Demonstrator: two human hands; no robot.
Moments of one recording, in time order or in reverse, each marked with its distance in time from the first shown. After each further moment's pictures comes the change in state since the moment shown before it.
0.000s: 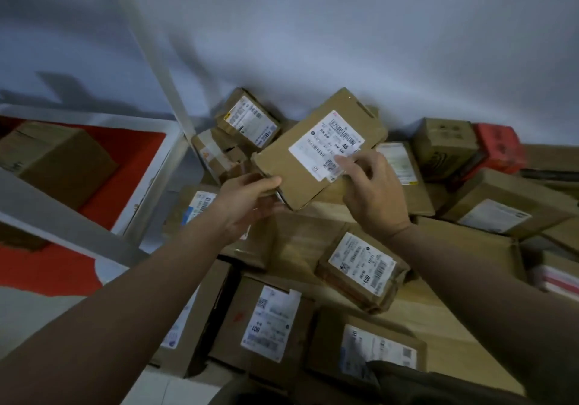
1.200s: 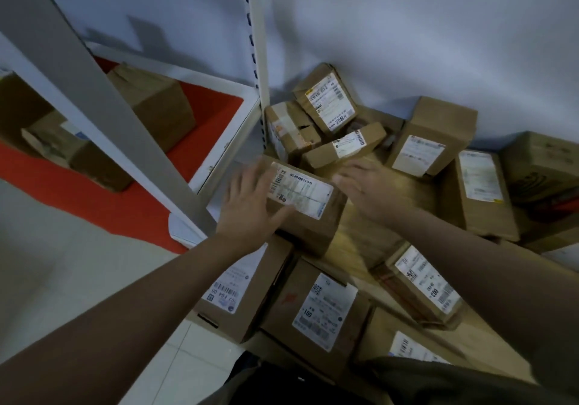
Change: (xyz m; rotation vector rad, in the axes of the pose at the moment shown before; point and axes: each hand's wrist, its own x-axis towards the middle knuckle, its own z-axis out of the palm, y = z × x) left_hand -0.018 -0.059 -0.122 1.277 0.391 0.476; right_hand 0.049 -0.093 0.065 0.309 -0.730 0.141
